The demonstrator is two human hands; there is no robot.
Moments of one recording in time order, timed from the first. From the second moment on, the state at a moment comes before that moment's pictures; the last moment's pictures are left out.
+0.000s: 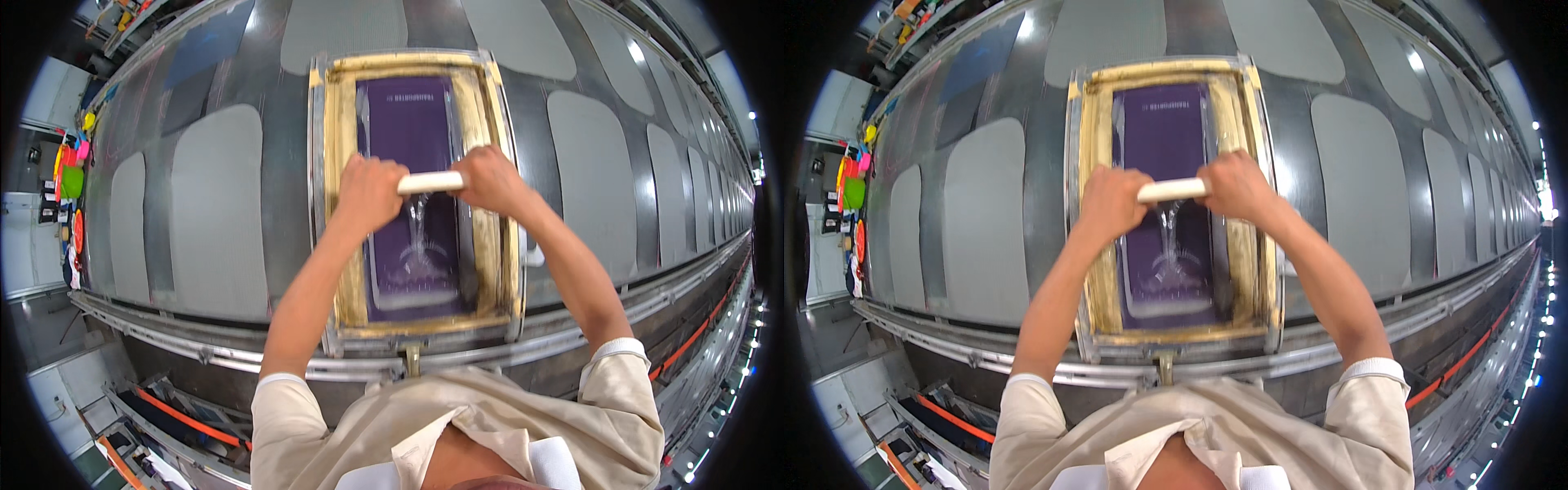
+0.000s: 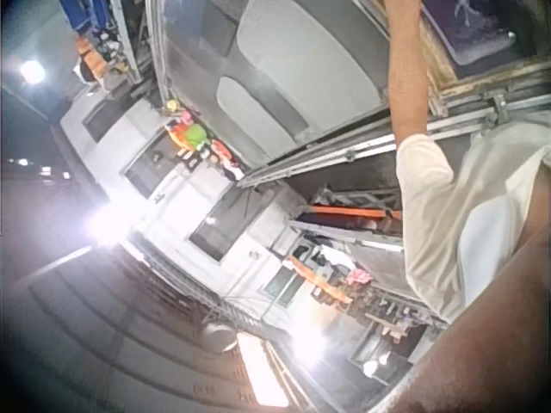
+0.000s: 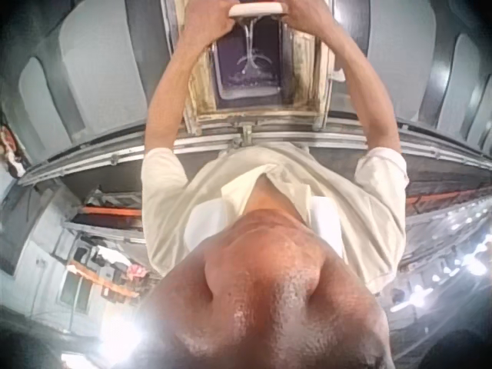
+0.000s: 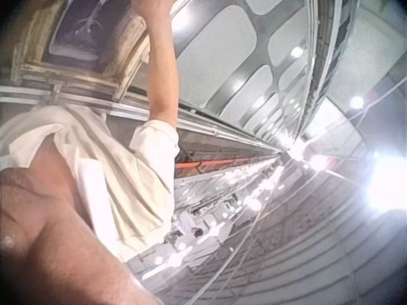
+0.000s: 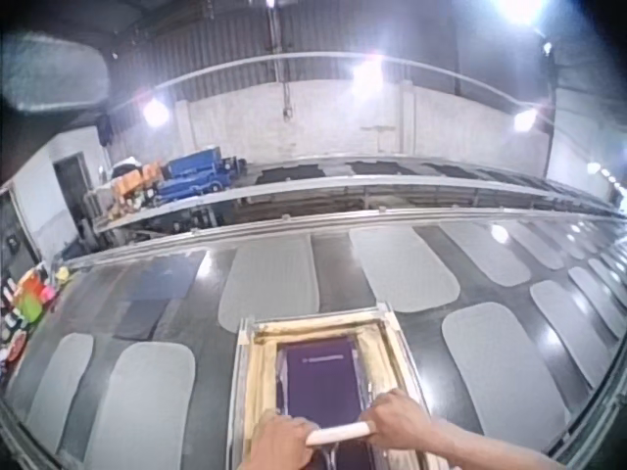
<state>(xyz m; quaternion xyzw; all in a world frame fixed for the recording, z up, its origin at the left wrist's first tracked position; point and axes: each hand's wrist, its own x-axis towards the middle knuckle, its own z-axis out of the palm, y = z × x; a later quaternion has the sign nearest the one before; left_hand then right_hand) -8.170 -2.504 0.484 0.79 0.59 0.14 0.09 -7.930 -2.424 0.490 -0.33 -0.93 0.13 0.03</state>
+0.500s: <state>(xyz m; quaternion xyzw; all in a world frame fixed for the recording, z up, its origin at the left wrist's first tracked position) -8.225 -2.273 0.470 0.75 0.64 0.10 0.12 -7.990 -2.195 0.464 -0.43 -0.89 0.16 0.04</state>
